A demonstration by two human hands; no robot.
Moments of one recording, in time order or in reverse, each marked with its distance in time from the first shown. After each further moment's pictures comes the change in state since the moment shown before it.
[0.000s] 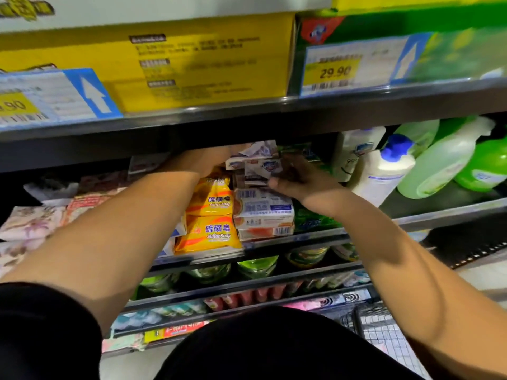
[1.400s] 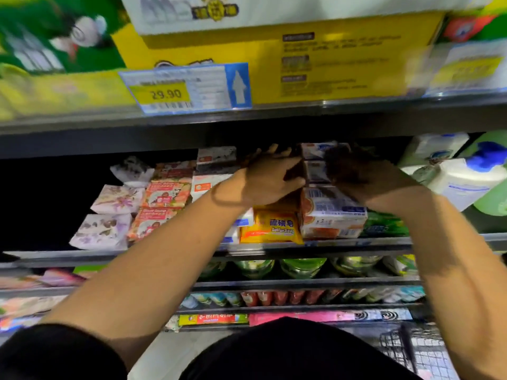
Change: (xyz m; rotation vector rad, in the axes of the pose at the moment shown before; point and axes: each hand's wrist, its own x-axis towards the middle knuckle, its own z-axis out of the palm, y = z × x) left_hand -0.077 -0.016 -0.016 0.985 0.097 0.386; right_hand 0.026 -0.016 0.013 -0.483 -0.056 -0.144
